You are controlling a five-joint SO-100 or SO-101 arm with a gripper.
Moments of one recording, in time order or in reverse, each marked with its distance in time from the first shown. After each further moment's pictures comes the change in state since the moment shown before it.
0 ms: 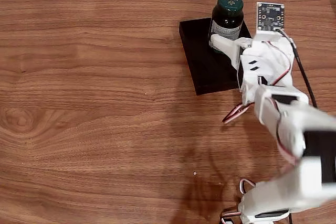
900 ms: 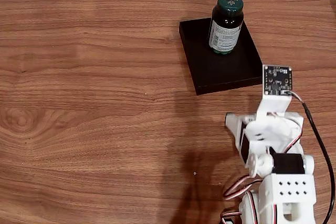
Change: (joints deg) arm 1.2 70.1 34.5 62.4 -0.5
